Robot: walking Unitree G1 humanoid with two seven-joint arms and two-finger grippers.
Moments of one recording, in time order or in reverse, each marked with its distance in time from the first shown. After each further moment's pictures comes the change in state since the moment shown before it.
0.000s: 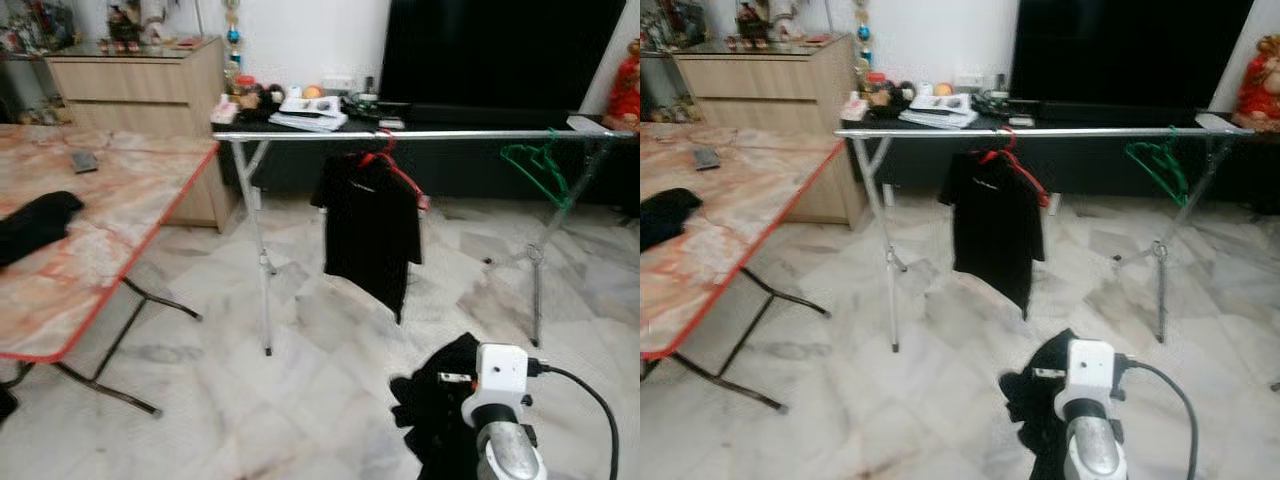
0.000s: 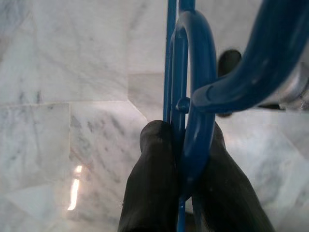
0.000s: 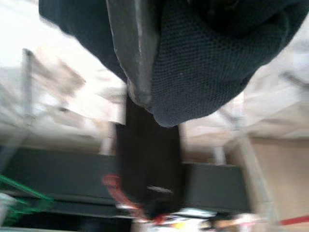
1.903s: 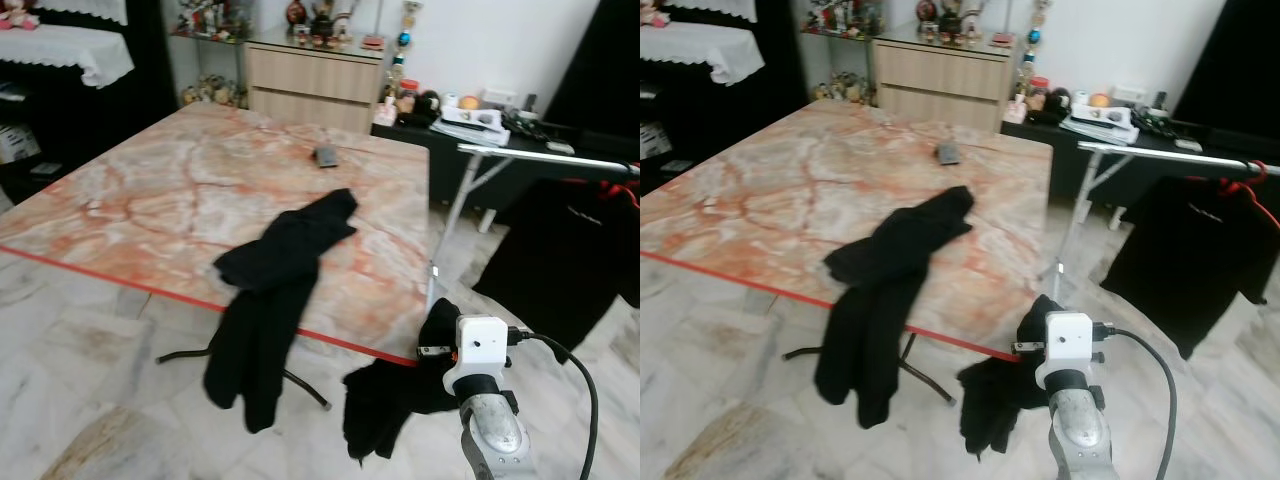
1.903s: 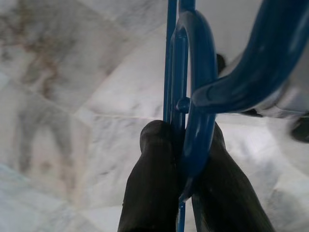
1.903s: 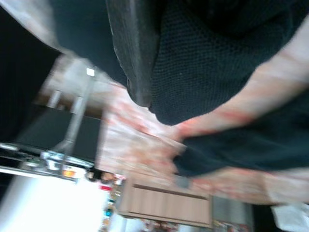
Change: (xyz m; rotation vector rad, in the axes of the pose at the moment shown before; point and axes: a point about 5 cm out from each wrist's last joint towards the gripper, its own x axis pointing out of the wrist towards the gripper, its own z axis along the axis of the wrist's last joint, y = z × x) left arm 0.002 -0.009 0.003 -0.031 -0.002 -0.009; right arm 0.012 0.027 0.031 -0.030 -0.154 0.098
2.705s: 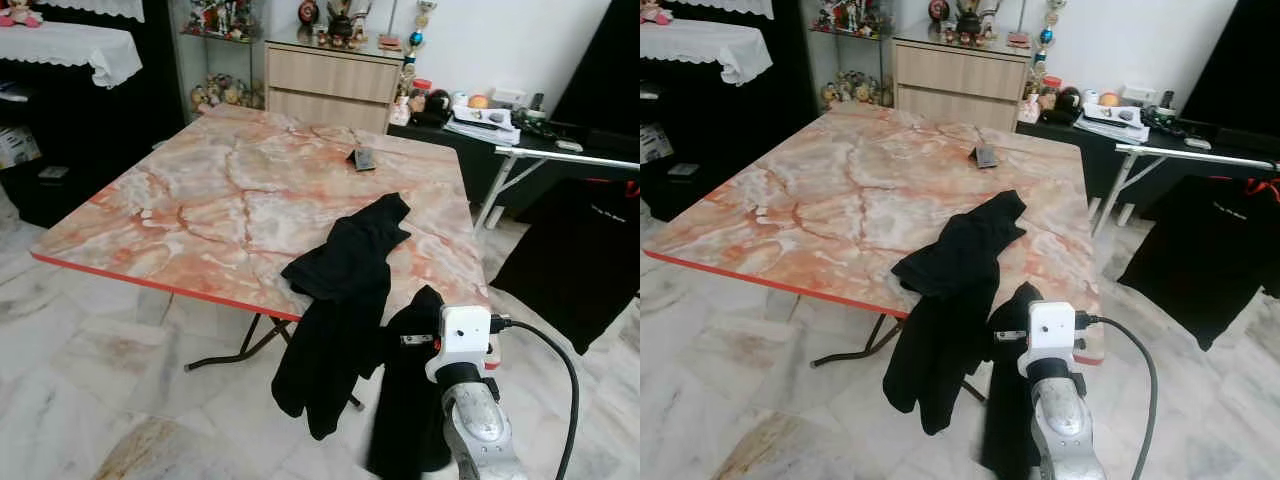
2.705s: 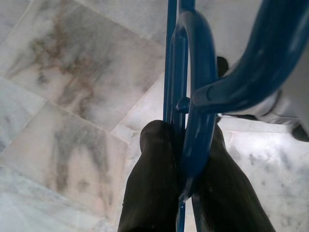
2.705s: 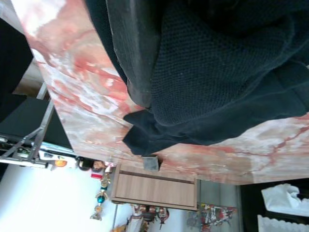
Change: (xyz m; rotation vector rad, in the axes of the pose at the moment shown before) left arm 0.002 -0.014 0.003 -0.011 -0.015 -0.027; right arm 0.006 0.005 0.011 -0.001 -0.048 0.010
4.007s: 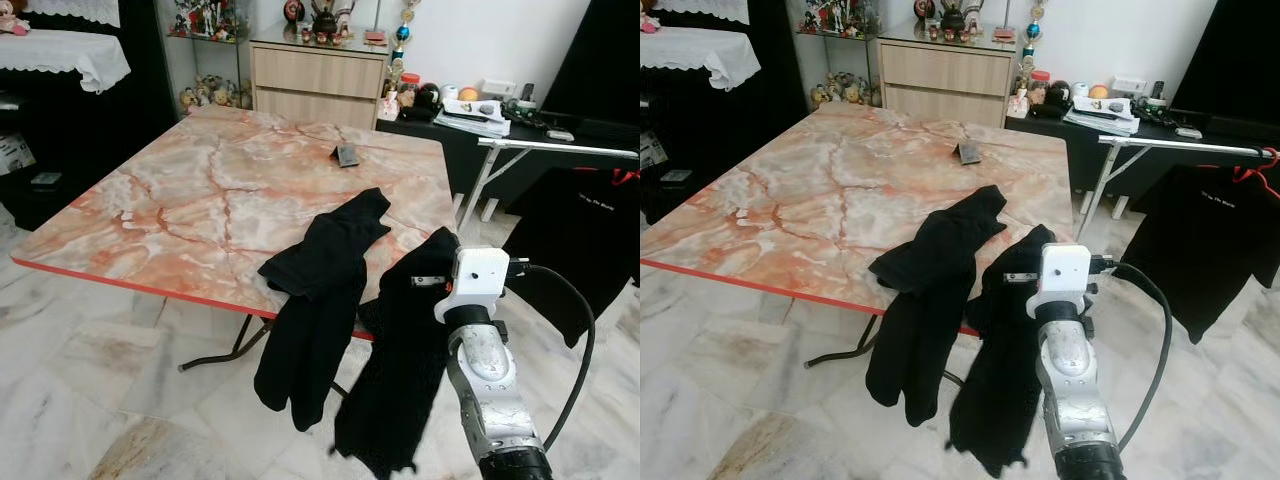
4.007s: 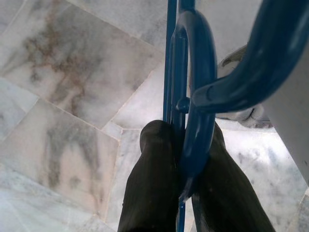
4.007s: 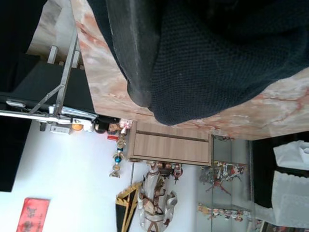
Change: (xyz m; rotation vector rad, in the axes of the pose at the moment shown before) left arm 0.002 -0.009 0.008 -0.011 -0.018 -0.007; right arm 0.045 -0.010 0.054 -0.014 -0.172 -0.046
